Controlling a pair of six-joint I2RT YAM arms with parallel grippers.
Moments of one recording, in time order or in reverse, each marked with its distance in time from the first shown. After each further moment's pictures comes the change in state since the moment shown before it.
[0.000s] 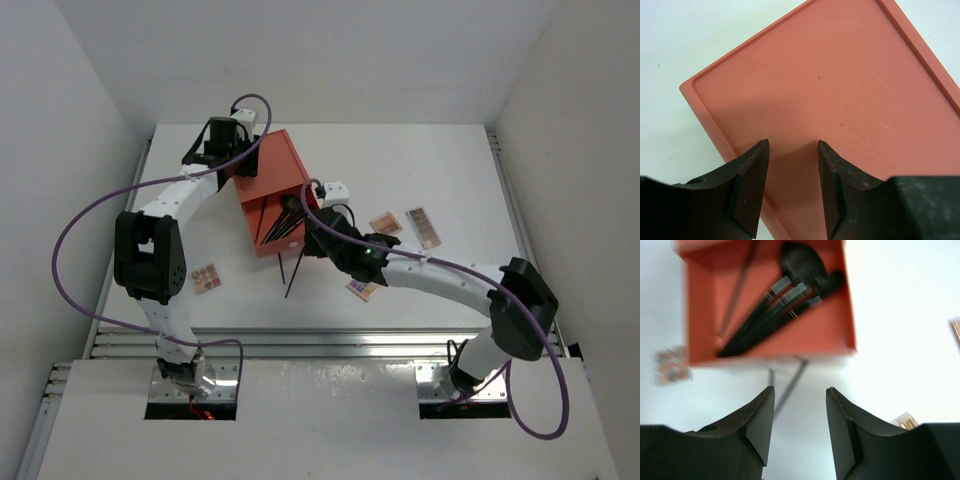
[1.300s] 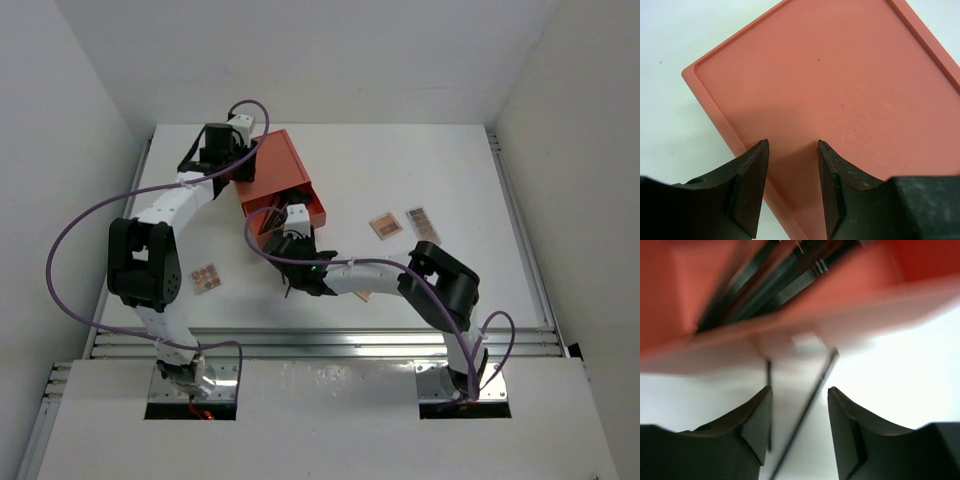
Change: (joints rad) left arm 0.008 -0.066 -0.100 0.051 0.023 0.026; right arm 0.100 0.411 0.122 0.210 0.249 -0.014
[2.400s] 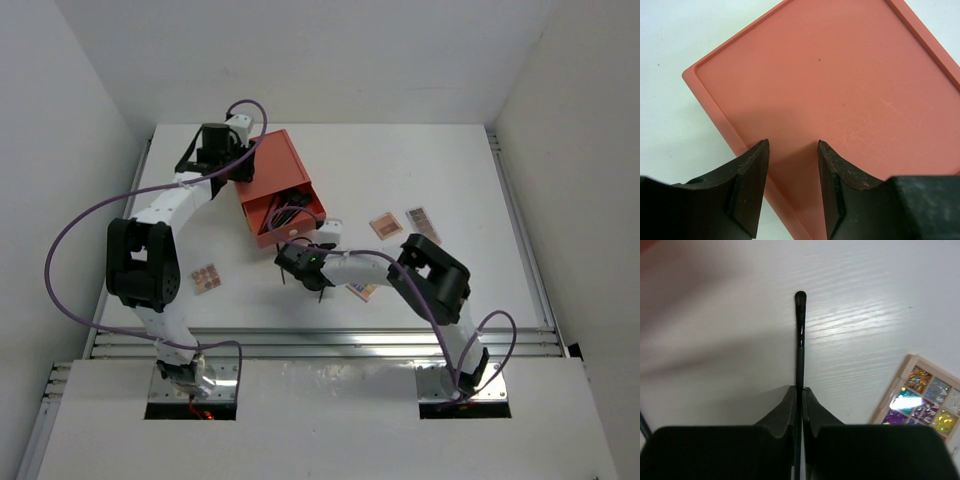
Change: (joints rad) left arm 0.015 -0.002 -0.007 0.009 0.029 0.008; right arm -0.050 0.100 0.072 -0.581 0.016 0.542
